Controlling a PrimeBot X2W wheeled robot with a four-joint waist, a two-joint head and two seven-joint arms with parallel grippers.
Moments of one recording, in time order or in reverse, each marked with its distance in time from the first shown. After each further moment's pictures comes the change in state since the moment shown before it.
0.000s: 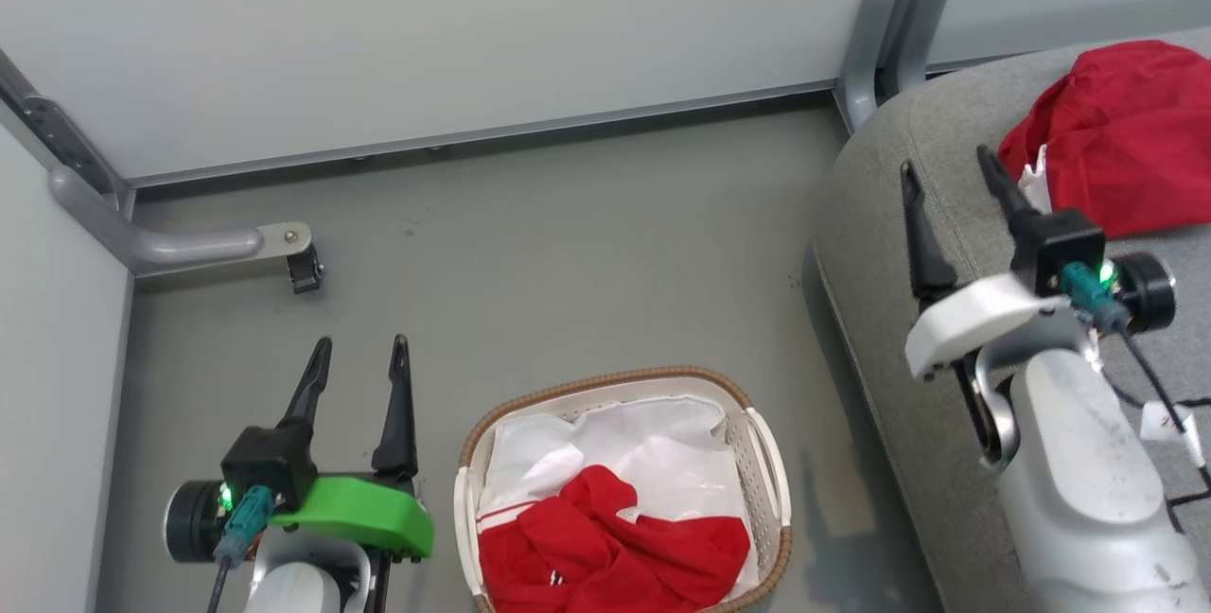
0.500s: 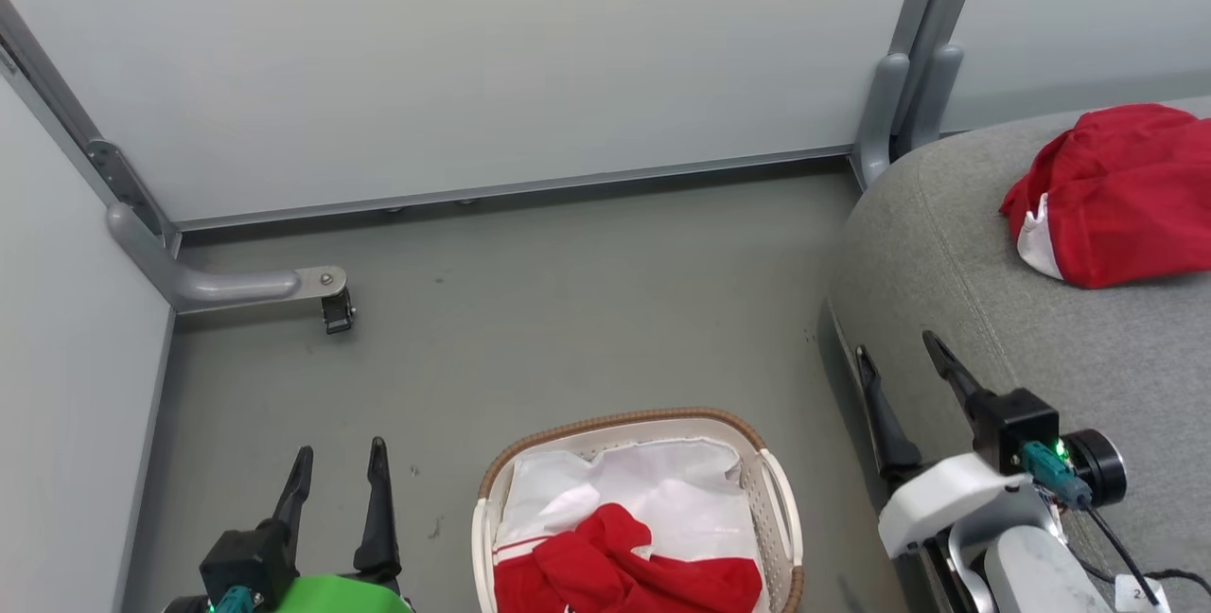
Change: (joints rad) left arm 0.185 -0.003 0.048 -0.040 -0.050 0.000 0.000; right arm 0.328 0.034 0.085 -0.133 0.067 0.000 0.000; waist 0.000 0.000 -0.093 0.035
